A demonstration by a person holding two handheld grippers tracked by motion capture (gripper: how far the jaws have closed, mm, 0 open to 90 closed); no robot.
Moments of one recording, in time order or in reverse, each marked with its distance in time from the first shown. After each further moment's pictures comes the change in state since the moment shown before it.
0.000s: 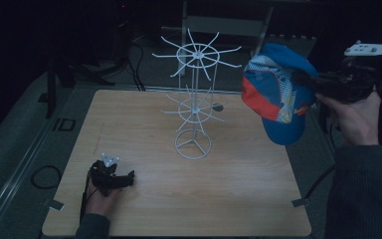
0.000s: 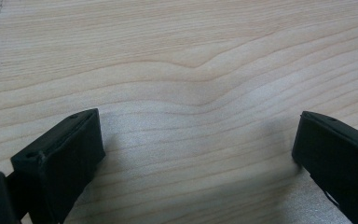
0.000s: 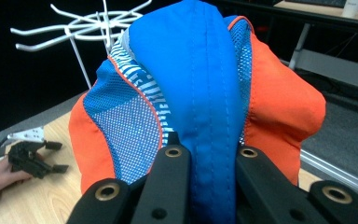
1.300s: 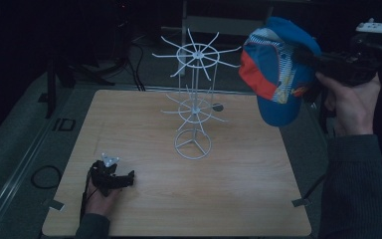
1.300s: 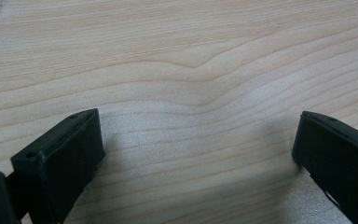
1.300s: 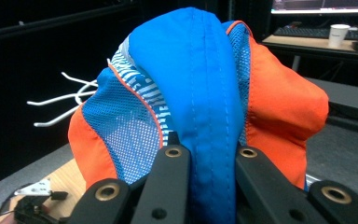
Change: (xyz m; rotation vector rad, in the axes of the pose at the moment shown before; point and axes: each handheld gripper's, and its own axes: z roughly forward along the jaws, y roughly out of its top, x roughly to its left) left arm 0.000 0.000 0.000 -0.001 0.000 0.000; right arm 0.006 0.031 0.000 -0.143 -0.004 0.075
